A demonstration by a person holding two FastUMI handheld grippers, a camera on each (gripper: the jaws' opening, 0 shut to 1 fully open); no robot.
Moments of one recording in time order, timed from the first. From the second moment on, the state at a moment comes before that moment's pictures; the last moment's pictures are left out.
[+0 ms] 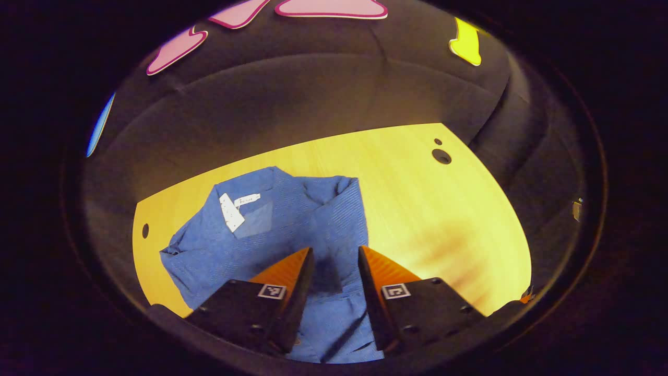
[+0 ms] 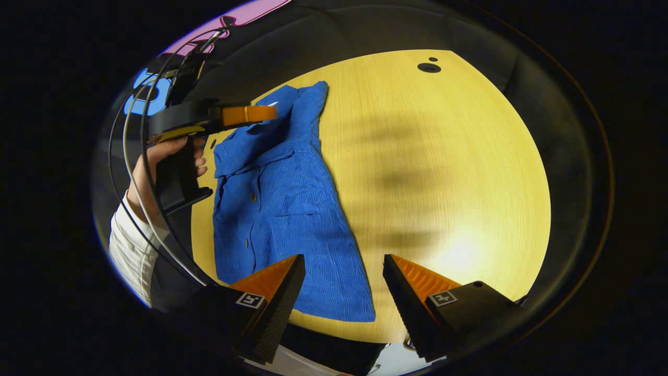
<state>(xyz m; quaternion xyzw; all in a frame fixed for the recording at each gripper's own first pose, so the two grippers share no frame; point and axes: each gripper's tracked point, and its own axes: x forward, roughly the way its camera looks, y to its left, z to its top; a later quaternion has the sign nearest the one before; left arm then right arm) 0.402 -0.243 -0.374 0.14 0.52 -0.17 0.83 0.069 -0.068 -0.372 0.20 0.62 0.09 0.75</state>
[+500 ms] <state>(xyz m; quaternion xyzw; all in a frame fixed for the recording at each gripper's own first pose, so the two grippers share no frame) 0.289 -0.135 -0.327 0.05 0.53 -0.14 0.83 0.054 -0.049 -0.381 0.12 0.62 0.07 0.77</state>
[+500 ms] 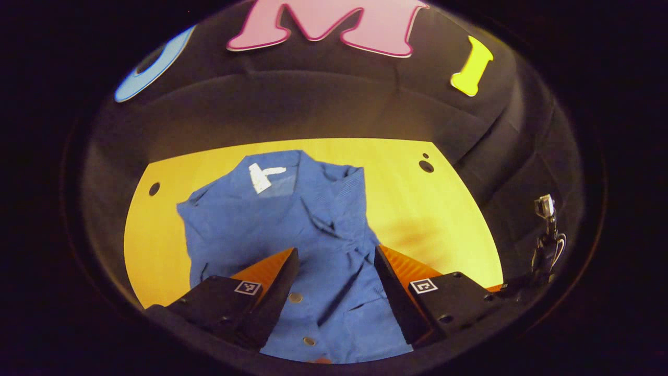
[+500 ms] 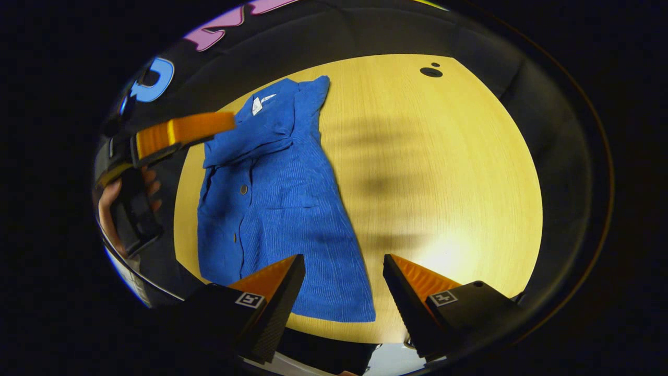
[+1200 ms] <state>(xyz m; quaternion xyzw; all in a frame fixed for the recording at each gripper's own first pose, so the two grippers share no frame) 0.065 0.130 -0.403 -0.02 0.71 0.00 0.70 -0.021 -0.006 -0.425 0.04 0.68 0.05 0.73</state>
